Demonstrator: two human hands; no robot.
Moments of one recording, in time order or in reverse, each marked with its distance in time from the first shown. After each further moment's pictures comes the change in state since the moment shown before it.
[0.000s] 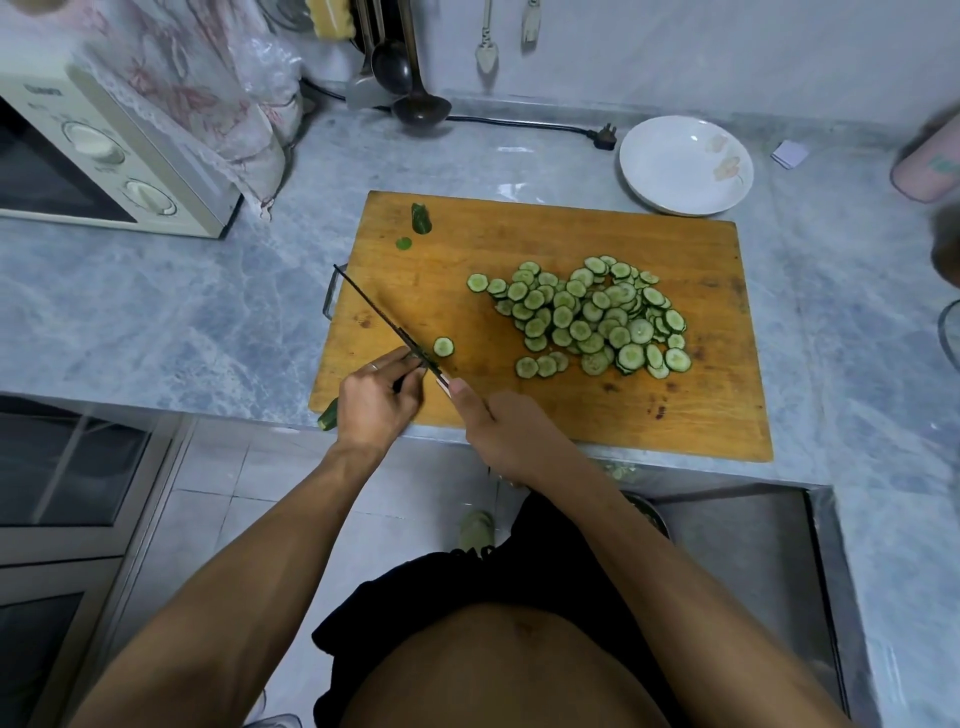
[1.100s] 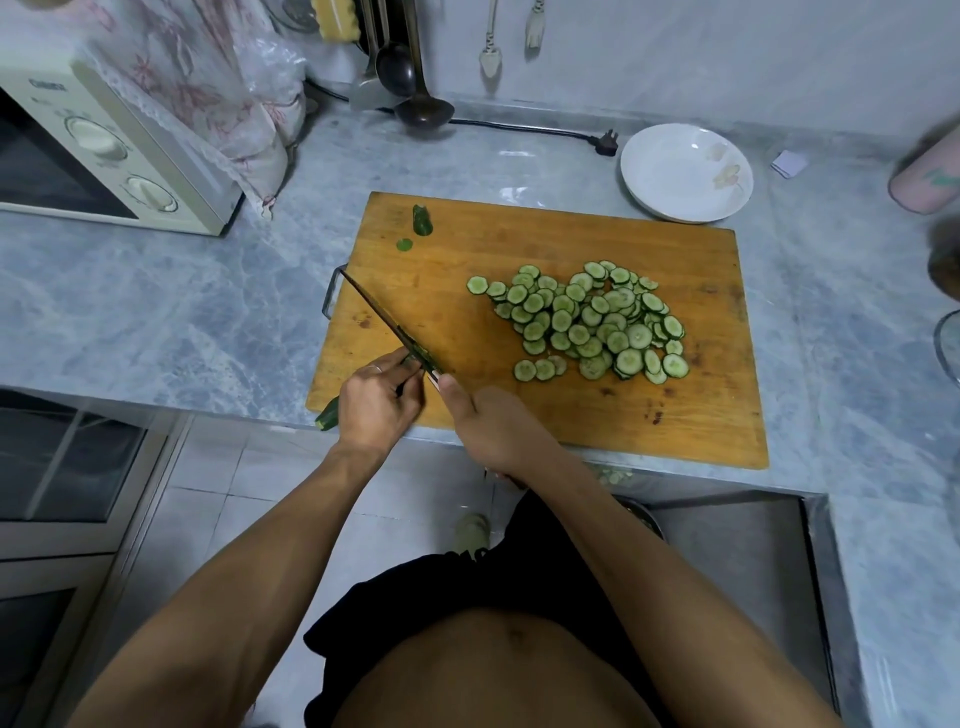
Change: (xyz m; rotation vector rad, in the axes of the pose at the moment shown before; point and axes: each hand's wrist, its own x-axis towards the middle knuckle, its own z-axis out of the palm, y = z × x) left_hand -0.001 -0.002 0.004 0.070 0.025 0.110; right_hand 0.016 -0.001 0.008 0.004 0.002 -0.004
